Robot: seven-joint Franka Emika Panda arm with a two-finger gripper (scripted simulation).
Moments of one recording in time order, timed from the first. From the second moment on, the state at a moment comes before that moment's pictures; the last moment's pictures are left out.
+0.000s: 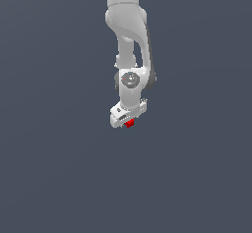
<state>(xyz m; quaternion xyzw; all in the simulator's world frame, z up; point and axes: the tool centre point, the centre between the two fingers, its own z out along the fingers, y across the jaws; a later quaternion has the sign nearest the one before) -0.063 0.017 0.024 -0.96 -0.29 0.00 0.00</state>
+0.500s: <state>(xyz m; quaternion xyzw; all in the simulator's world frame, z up) -0.064 0.016 0.020 -0.96 -0.29 0.00 0.00</state>
